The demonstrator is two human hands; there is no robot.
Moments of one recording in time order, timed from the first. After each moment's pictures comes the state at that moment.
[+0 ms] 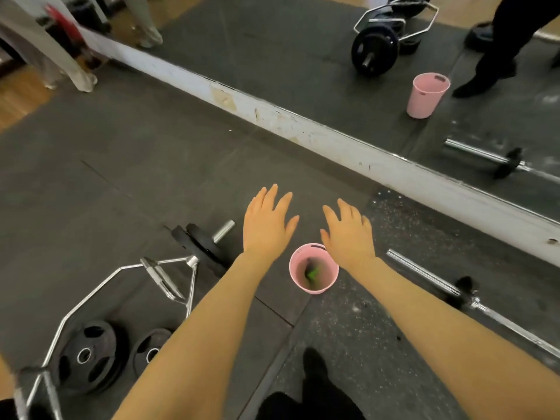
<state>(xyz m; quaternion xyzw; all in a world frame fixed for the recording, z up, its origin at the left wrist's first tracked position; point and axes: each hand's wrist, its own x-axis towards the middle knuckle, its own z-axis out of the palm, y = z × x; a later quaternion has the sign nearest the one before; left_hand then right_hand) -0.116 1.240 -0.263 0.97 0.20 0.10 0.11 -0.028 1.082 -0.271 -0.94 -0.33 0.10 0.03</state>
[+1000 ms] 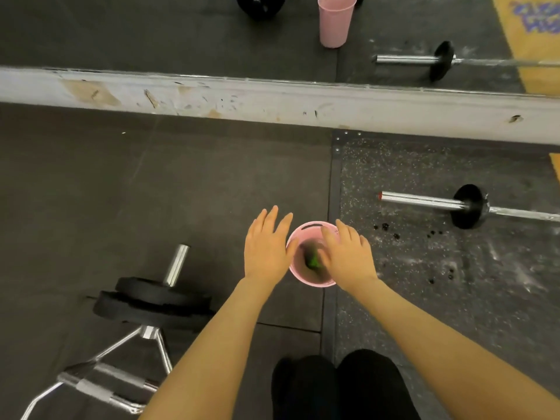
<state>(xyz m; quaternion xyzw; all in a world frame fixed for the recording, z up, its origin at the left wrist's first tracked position) -0.063 1.346 -0.553 0.99 -0.01 -0.03 0.16 -0.050 1.169 -0.566 -0.98 -0.11 0.17 0.02</state>
